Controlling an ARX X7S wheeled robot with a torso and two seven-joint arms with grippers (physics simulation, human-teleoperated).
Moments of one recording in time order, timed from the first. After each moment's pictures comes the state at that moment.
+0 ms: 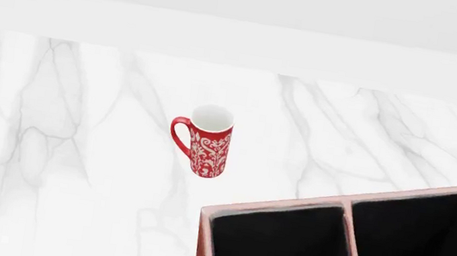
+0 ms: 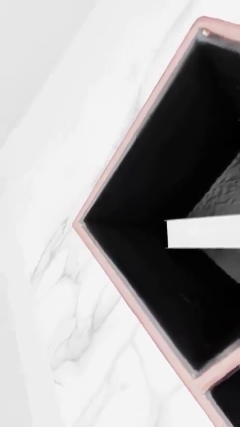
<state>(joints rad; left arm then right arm) 0.42 -0.35 -0.64 0.75 -0.46 -0.31 -0.44 0.96 0.76 -0.14 0.30 1.10 1.15 0.76</state>
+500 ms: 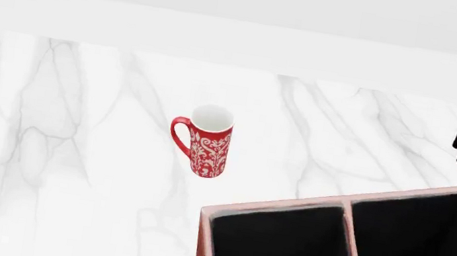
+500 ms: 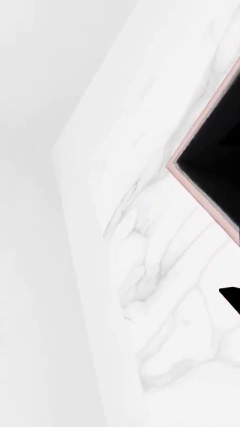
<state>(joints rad) 0.15 -0.52 -0.49 0.75 -0.59 -0.57 -0.49 1.11 0.69 -0.22 0.24 1.02 1.08 0.70</state>
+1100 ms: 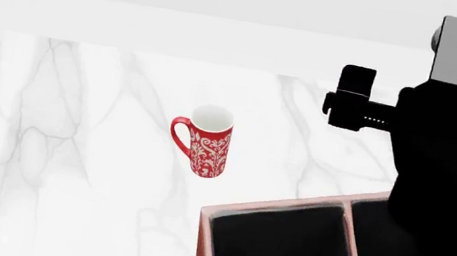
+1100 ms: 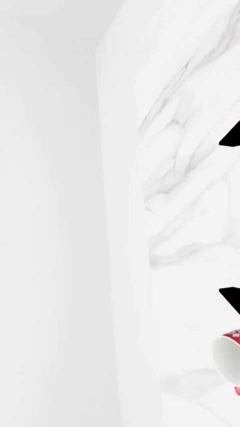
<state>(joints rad) -0.54 -0.54 0.00 0.46 -0.69 -0.75 -0.35 1.12 0.50 -0.38 0.21 0.94 0.90 0.52</state>
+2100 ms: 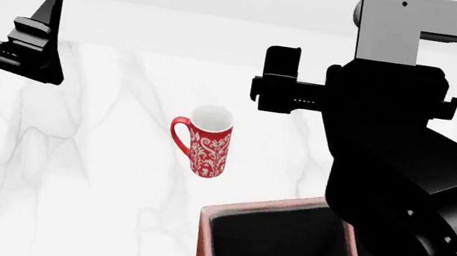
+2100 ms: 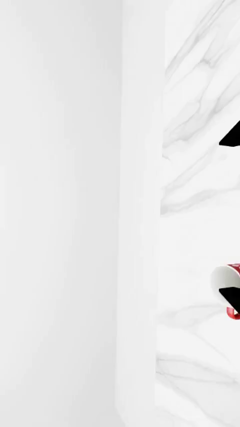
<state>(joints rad) -0.85 -0.43 0.24 0.26 -0.62 -0.74 -0.25 1.14 0.41 -0.43 0.10 0.98 0.93 0.54</state>
